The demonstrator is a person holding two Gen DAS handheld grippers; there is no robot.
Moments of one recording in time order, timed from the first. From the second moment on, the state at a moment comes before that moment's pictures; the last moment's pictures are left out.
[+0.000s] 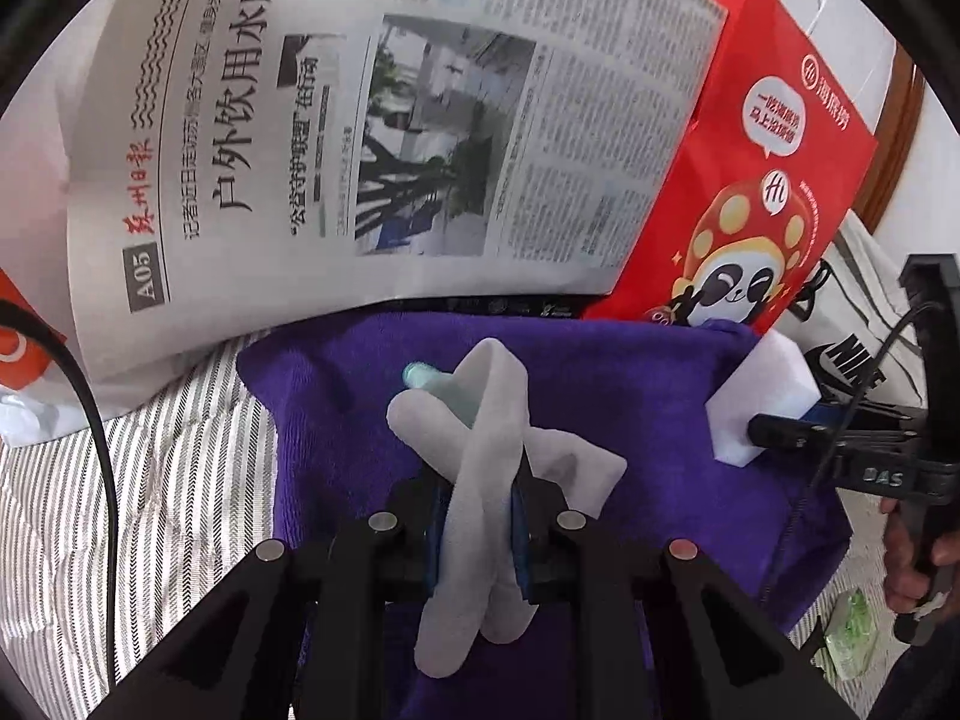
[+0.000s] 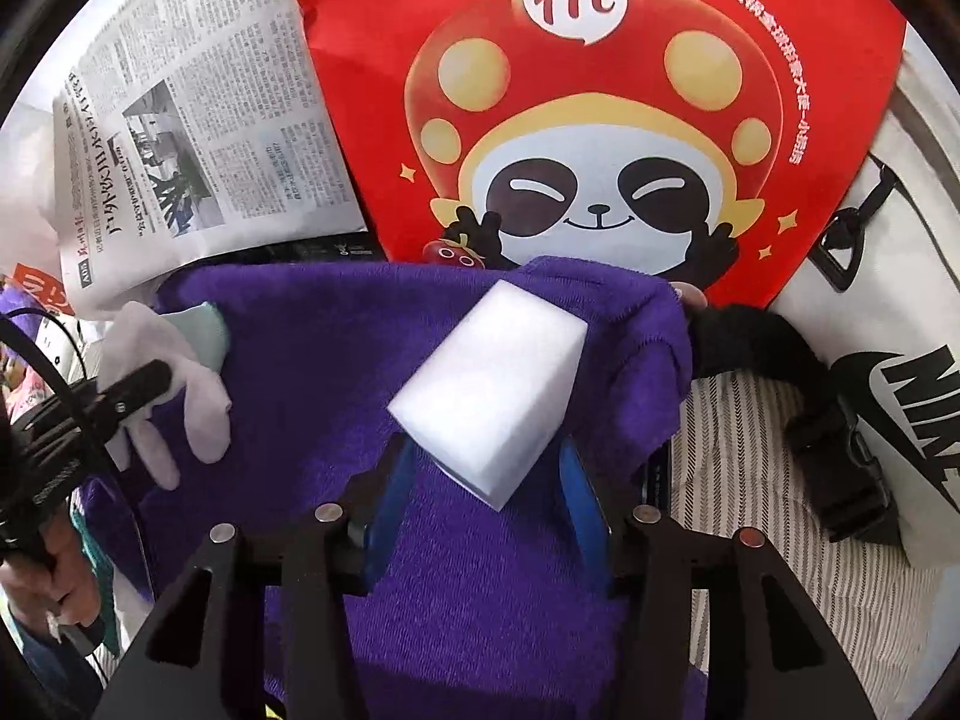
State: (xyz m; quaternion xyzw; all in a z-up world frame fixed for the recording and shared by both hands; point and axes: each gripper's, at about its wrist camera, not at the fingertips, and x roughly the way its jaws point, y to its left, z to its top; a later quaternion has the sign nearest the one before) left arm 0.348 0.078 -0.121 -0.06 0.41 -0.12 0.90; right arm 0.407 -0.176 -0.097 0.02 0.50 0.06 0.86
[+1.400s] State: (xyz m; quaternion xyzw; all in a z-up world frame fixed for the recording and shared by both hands) left arm 0.230 0.098 -0.078 0.07 0.45 -0.04 0.89; right arm 0.341 -0.198 0.028 0.04 0.37 0.11 0.92
